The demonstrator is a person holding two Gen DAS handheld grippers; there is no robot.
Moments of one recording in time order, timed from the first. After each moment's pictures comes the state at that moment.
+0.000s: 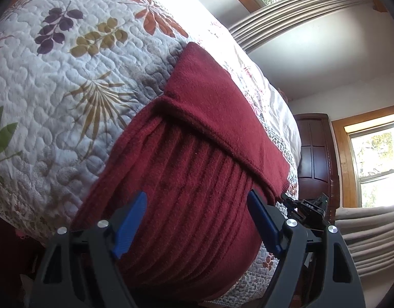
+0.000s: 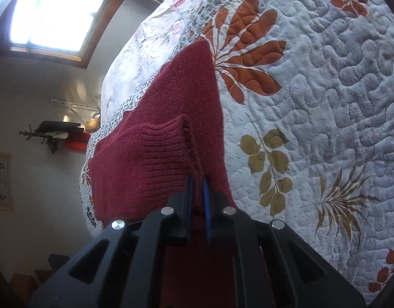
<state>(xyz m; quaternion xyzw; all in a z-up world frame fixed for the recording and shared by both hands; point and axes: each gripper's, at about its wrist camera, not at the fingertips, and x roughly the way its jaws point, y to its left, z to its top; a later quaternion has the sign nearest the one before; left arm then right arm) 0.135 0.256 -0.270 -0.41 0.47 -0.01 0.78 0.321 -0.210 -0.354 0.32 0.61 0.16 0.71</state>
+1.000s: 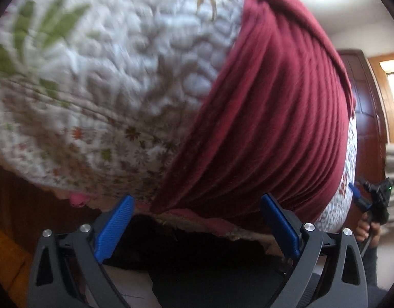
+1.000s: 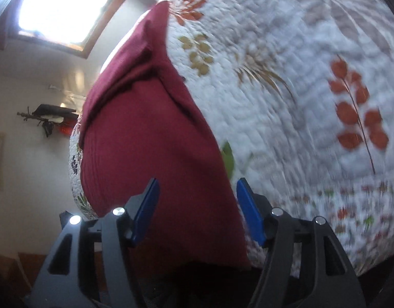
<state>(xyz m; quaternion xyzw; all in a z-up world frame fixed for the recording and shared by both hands) 0.034 0.283 -0.395 -0.28 0.63 -0.03 0.72 0.090 -0.259 -0.349 0.30 0.60 0.13 0.73</state>
